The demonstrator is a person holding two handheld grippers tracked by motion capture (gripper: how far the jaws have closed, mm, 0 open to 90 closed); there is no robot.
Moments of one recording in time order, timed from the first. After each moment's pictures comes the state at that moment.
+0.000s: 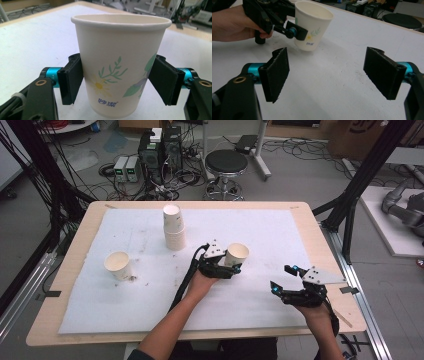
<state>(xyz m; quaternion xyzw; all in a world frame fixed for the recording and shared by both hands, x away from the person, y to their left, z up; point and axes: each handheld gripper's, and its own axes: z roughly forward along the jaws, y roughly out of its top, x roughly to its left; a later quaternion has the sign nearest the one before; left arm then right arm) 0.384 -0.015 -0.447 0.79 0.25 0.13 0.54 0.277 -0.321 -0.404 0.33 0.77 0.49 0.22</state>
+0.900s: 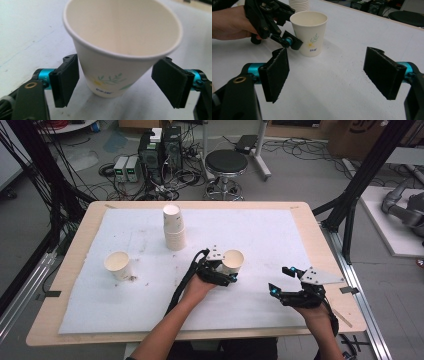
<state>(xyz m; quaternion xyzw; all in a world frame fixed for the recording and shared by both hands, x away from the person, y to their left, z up) 0.371 0.000 -0.450 0.82 0.28 0.10 0.50 0.276 -0.318 -0.404 0.32 0.78 0.49 0.21</state>
